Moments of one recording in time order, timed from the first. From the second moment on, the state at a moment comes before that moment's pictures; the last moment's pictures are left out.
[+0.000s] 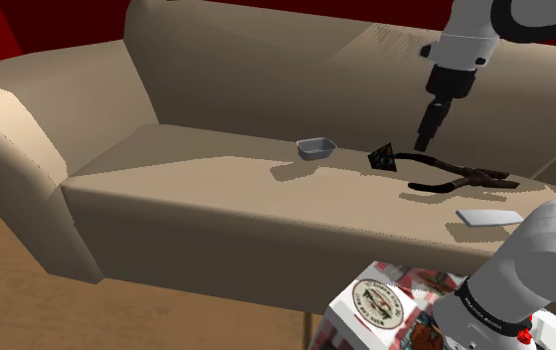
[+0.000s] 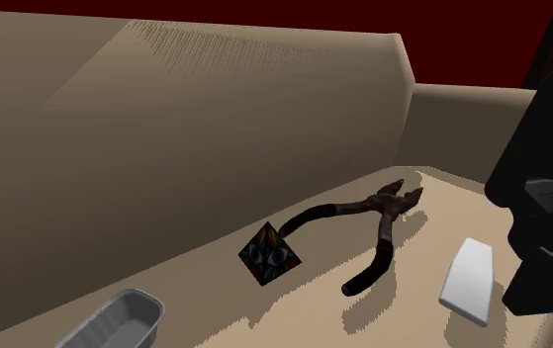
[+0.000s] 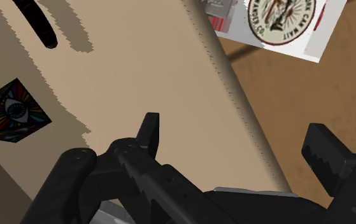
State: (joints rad) arm 0.01 -0.80 0.03 -2.42 0.01 1.54 -0.17
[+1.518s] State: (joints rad) arm -0.08 -0.13 -0.19 -2.19 -0.39 1.81 -0.67
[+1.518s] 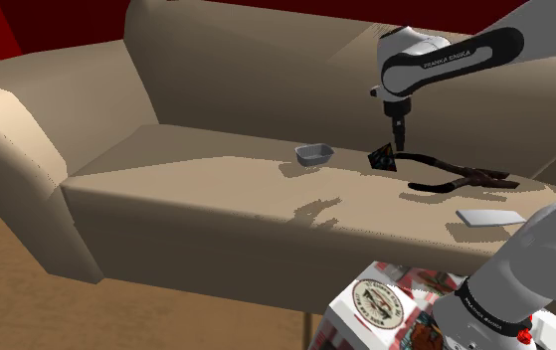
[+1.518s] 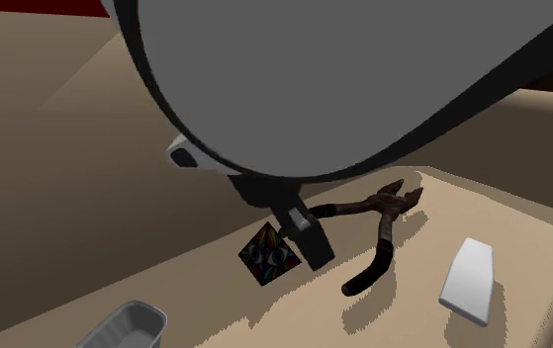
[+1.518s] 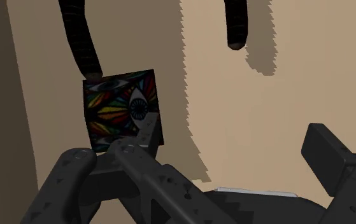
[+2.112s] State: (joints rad) arm -0.12 0.21 -0.23 -1.95 -0.51 1.89 -0.82
